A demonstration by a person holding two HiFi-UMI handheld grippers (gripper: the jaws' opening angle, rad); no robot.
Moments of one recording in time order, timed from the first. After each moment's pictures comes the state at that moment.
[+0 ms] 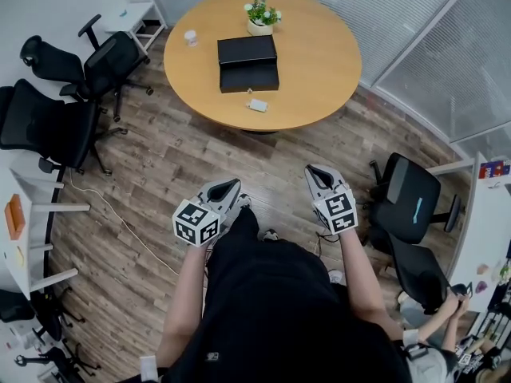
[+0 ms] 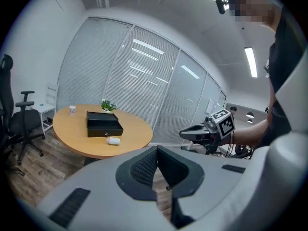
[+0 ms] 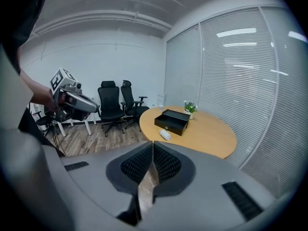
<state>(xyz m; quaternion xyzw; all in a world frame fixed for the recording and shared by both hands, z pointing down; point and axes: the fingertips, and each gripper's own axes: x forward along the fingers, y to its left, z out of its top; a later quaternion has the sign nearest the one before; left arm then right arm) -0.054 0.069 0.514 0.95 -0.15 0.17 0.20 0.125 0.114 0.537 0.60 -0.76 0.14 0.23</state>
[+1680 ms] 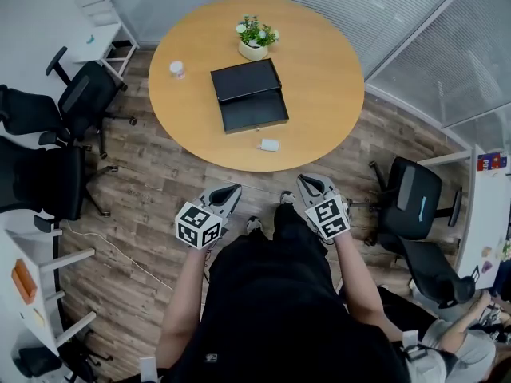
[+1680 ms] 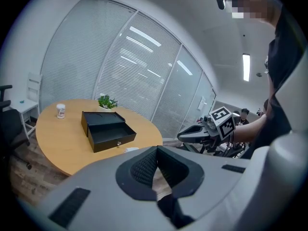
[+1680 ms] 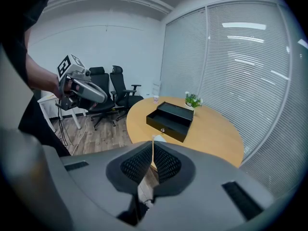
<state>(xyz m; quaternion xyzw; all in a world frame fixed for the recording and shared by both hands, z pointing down) -0.033 -0.117 0.550 0.96 -0.05 0.20 0.21 0.113 -0.045 0.584 0.60 -0.72 0.17 0.29</state>
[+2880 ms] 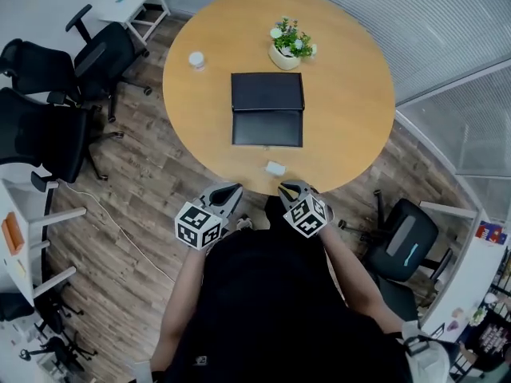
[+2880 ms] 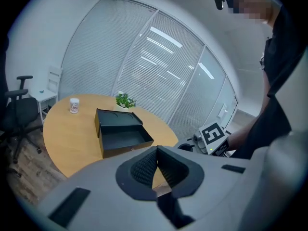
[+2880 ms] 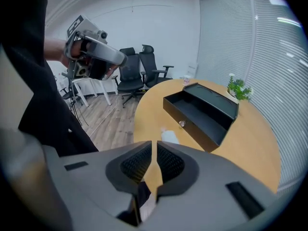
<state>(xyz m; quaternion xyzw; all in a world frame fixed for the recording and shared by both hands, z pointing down) 0.018 -0.190 0.569 0.93 -0.16 0.20 0.26 0.111 -0.135 0.681 0.39 -0.81 0.20 0.40</state>
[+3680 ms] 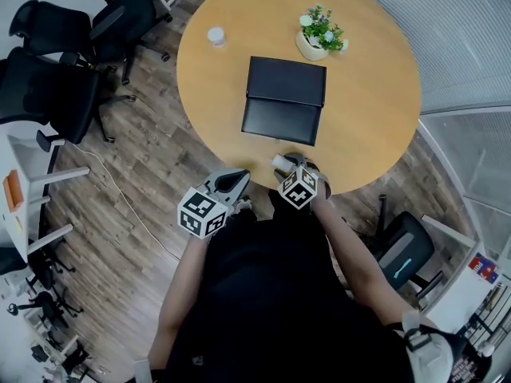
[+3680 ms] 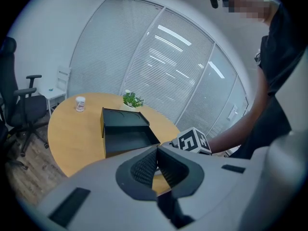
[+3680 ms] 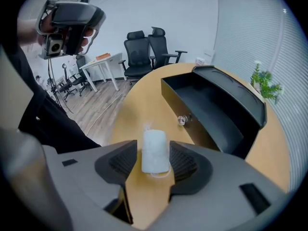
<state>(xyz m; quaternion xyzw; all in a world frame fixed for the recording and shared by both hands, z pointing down) 0.042 -0.208 0.575 0.91 -0.21 0.22 0.28 0.118 -0.191 0.746 0.29 -0.81 0.21 0.47</state>
